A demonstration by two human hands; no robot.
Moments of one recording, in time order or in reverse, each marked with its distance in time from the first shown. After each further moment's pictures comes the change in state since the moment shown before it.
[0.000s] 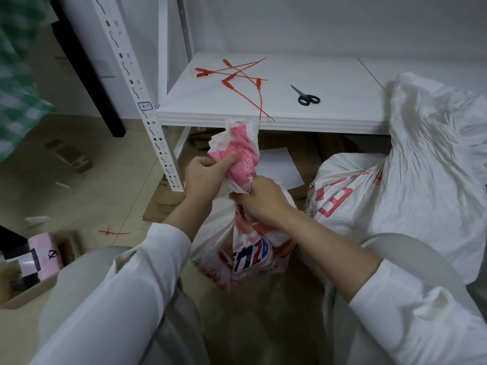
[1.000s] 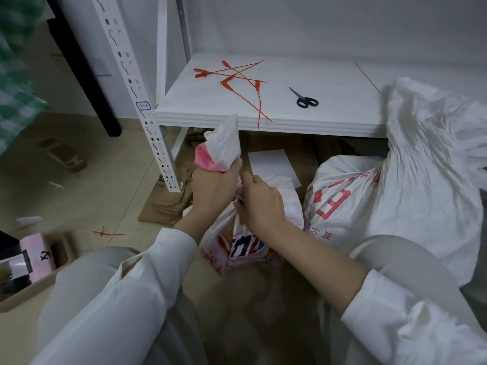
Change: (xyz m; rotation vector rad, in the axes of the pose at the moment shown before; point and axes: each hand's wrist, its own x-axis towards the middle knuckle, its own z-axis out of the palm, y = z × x) left_hand -0.008 -0.008 0.015 0.248 0.115 0.264; right_hand -0.009 -0.005 0.020 -0.369 0.245 -0.057
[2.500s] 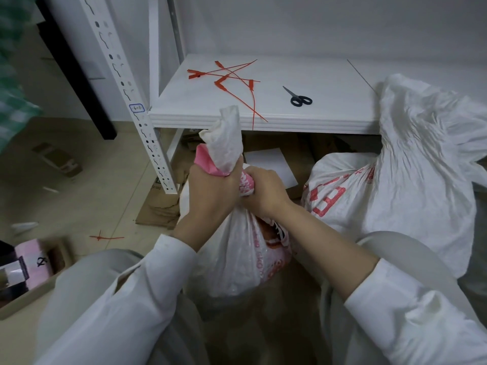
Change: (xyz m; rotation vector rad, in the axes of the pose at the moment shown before) left_hand -0.032 0.027 -0.006 -0.083 0.032 0.183; right_hand 0.020 0.021 -0.019 0.286 -0.157 0.045
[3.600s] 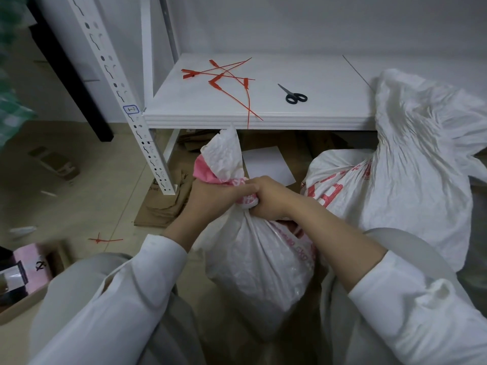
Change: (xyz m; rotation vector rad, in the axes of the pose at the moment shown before) left_hand 0.006 -0.012 -0.002 0.180 -0.415 -0.284; right_hand -0.007 0.016 -0.023 -0.020 -0.360 -0.096
